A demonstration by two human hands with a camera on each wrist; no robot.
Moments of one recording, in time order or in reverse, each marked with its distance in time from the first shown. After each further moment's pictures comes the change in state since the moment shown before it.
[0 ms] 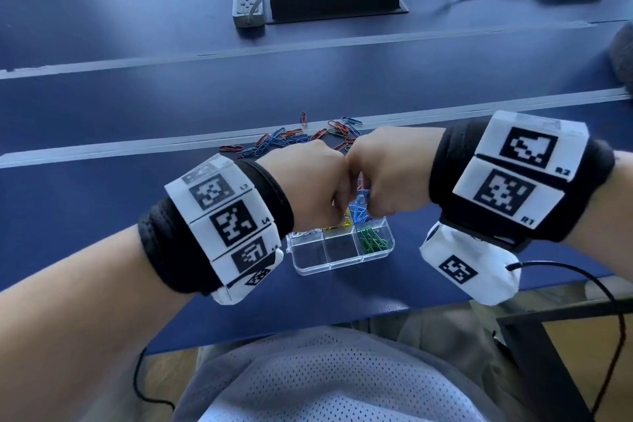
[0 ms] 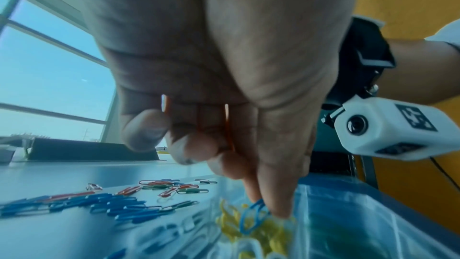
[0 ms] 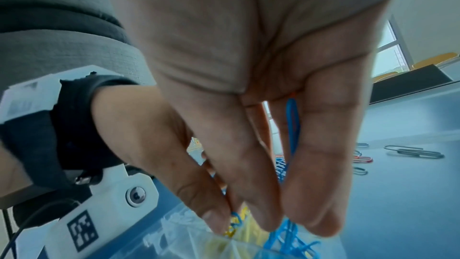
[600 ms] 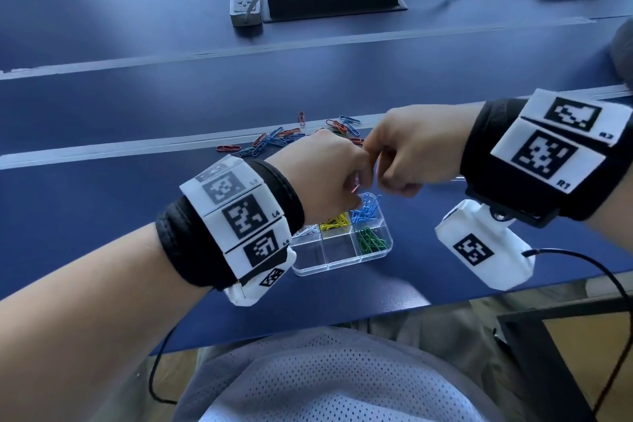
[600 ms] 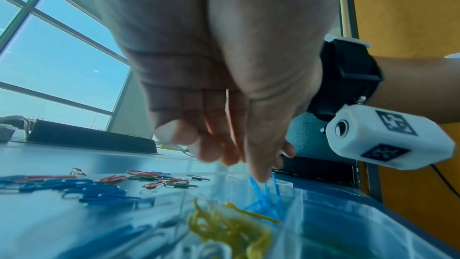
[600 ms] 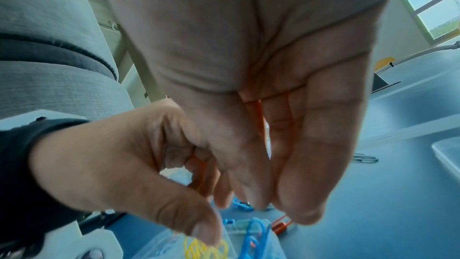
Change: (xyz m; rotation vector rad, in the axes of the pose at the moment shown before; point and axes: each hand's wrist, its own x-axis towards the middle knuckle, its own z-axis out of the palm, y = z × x) left_hand 0.016 0.003 0.003 -0.063 0.135 0.076; right_hand 0.005 0.036 0.000 0.360 0.047 0.042
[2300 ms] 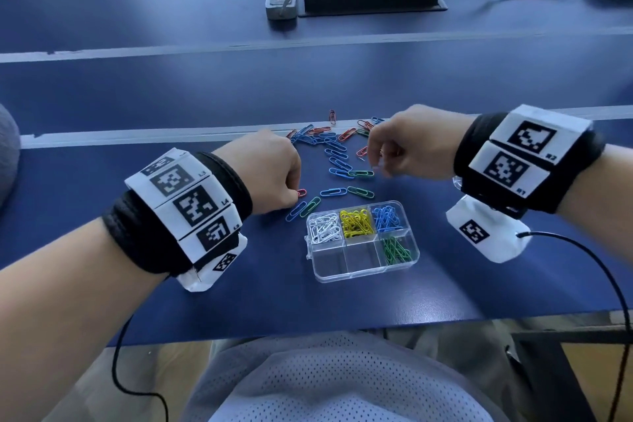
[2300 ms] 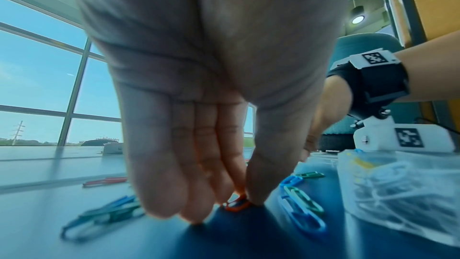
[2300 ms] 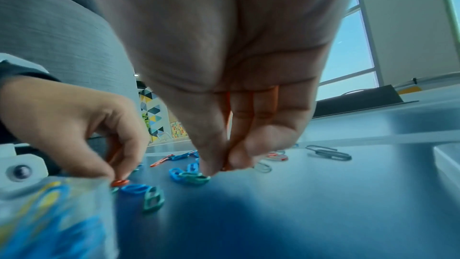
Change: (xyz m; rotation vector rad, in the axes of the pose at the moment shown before) left_hand -0.036 -0.068 -0.002 0.078 -0.072 -0.357; right_hand 0.052 0.007 0.009 -0.197 0.157 -0.222
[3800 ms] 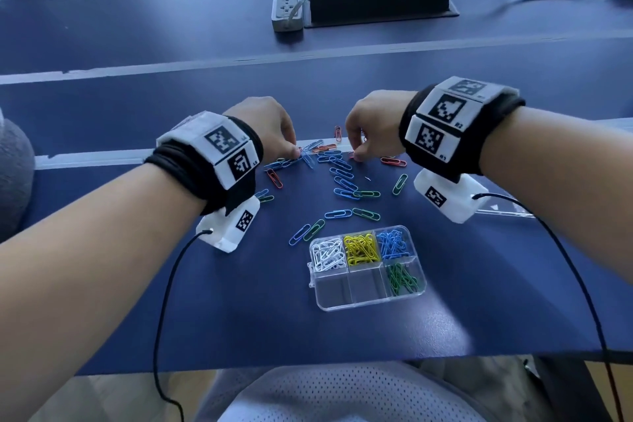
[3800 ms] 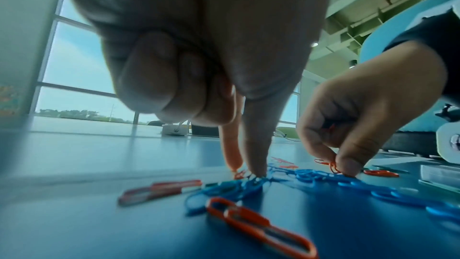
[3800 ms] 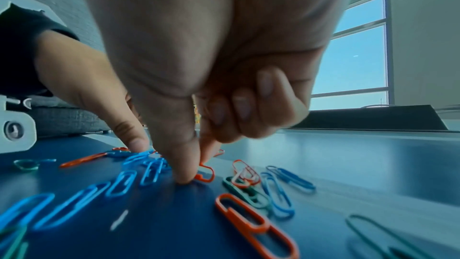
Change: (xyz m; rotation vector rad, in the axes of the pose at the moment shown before) left_hand 0.068 -0.030 -0.023 -0.138 0.102 -0.244; right_hand 0.065 -0.009 -0.018 -0.200 -0.011 -0.027
